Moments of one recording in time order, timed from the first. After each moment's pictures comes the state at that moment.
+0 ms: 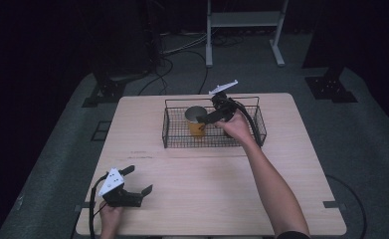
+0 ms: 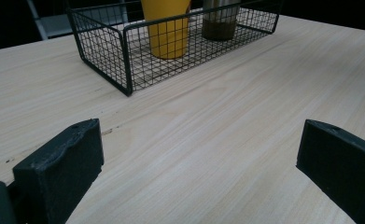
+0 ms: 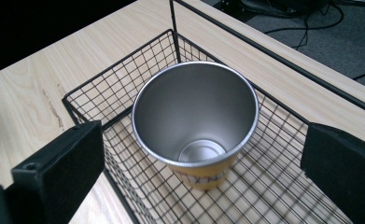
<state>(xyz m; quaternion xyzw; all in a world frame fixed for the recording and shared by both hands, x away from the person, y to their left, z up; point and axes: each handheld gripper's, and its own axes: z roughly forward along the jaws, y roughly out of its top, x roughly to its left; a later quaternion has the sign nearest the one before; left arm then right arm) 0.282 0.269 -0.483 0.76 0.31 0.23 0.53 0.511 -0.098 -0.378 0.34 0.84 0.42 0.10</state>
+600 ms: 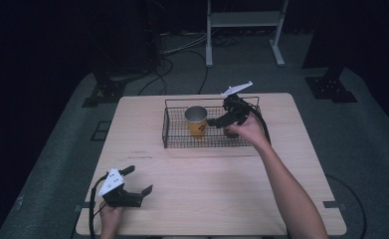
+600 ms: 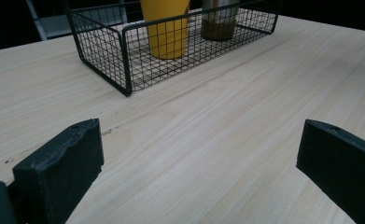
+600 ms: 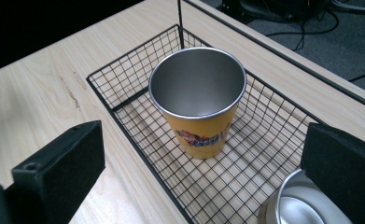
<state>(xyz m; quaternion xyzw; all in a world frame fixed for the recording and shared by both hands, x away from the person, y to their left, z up) 0.281 0.268 -0.483 0.76 0.31 0.23 0.53 0.480 -0.132 -0.360 0.33 0.84 0.42 0.11</state>
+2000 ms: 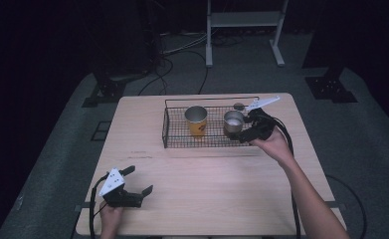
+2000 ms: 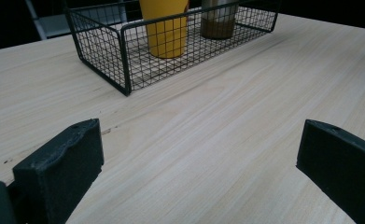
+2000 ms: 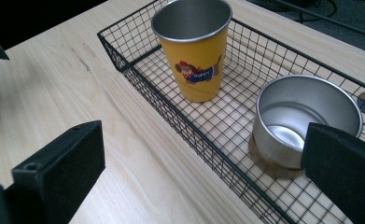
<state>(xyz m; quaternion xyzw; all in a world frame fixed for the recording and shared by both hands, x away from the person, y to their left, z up) 0.281 0.268 -0.483 0.76 0.30 0.23 0.53 0.433 -0.193 -0.373 0.34 0.83 0.43 0.09</state>
